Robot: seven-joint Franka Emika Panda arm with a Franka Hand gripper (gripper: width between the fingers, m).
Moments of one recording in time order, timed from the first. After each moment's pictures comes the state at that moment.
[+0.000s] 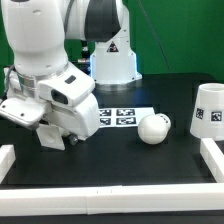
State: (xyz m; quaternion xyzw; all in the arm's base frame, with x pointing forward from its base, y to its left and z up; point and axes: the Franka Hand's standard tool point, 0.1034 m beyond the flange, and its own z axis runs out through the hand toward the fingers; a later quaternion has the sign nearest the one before) arm 0.460 -0.138 0.022 -0.29 -0.94 0.05 0.14
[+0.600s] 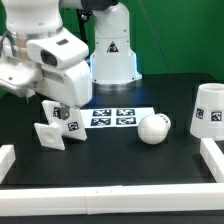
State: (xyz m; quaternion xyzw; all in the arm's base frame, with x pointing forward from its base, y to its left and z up) arm 0.476 -0.145 0.085 -0.37 -0.92 0.05 0.08
